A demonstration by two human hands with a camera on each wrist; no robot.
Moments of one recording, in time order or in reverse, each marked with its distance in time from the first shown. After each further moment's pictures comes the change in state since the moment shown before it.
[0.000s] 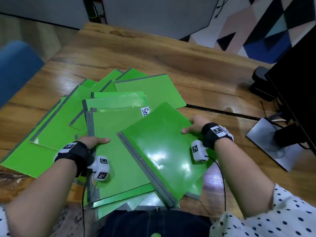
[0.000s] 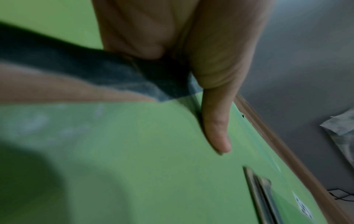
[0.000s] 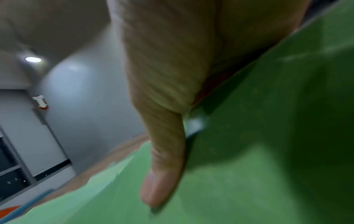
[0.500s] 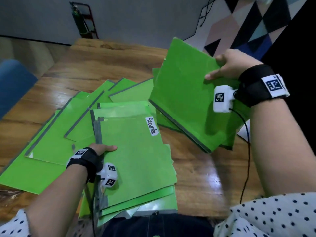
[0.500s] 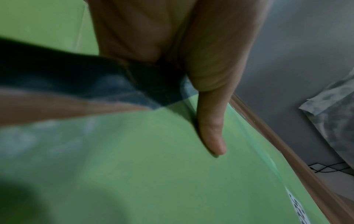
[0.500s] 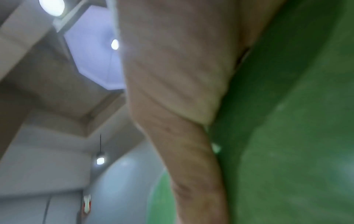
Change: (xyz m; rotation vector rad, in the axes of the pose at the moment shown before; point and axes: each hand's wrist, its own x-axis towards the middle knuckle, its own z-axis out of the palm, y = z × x) left_hand -0.019 0.022 0.034 0.112 -0.021 0.077; right_hand -0.099 0.010 -0.181 0.012 0.486 -0.102
